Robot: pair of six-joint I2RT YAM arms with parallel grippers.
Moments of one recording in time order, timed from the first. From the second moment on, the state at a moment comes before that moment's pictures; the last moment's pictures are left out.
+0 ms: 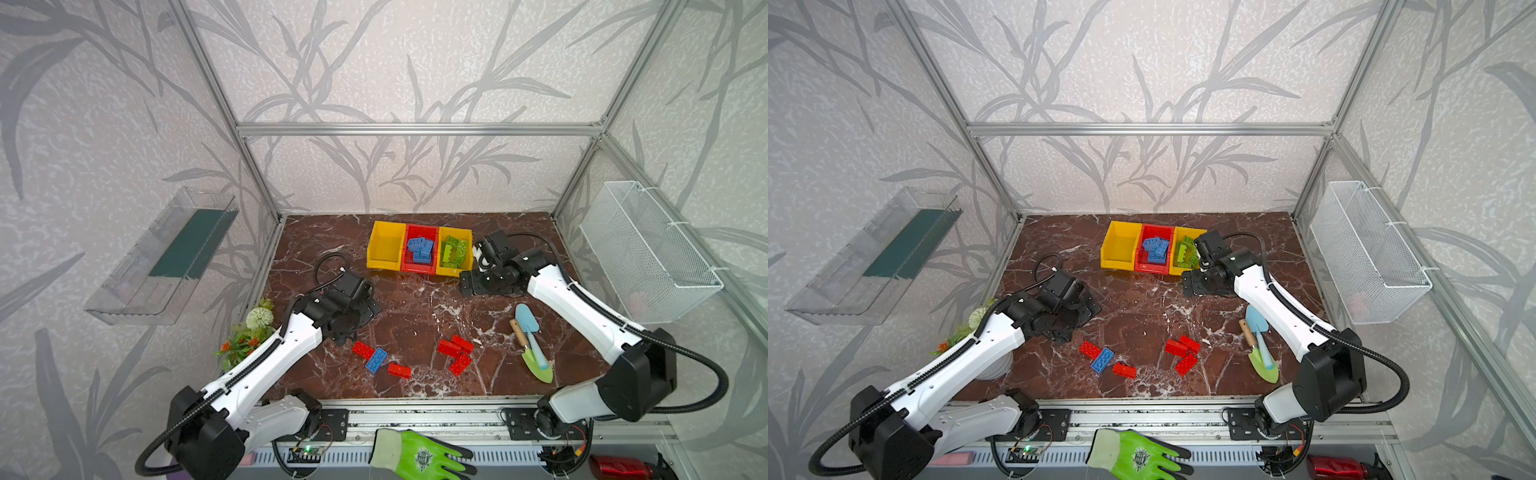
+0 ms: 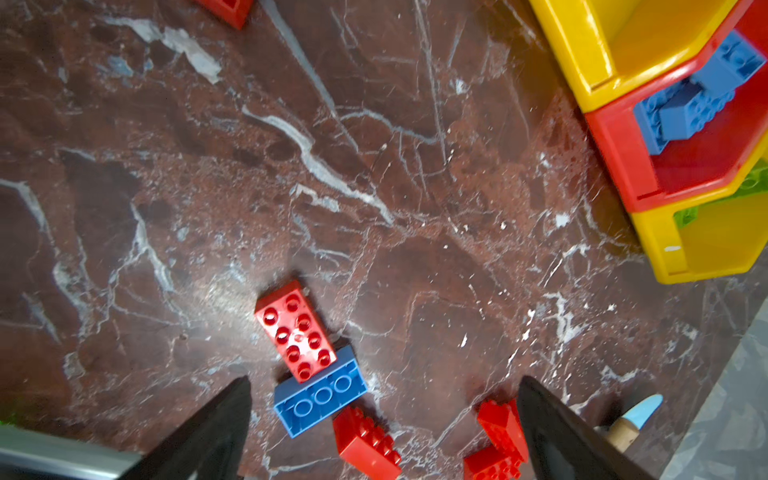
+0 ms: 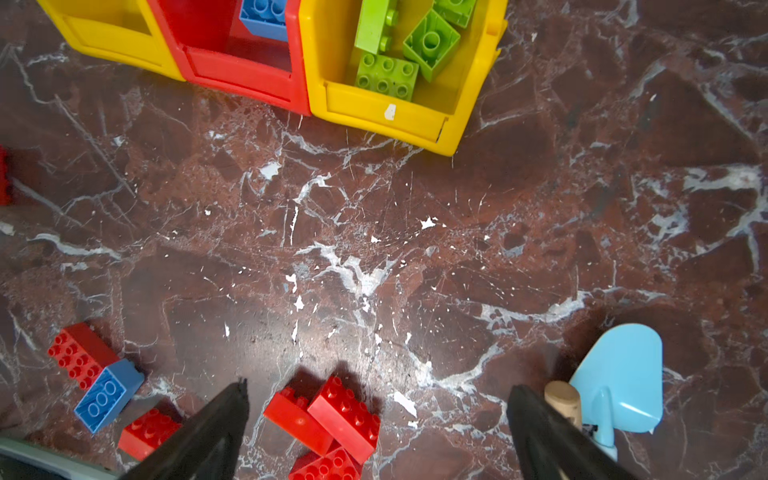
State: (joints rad) left arm -0.60 1.12 0.92 -0.95 -0.11 -1.28; right arm 0.48 1.43 1.26 -0.93 -0.02 0.36
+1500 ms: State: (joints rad) left arm -0.79 1.45 0.79 -0.78 -0.01 -1.56; right arm 0.48 1.00 1.05 -1.02 -0.05 0.43
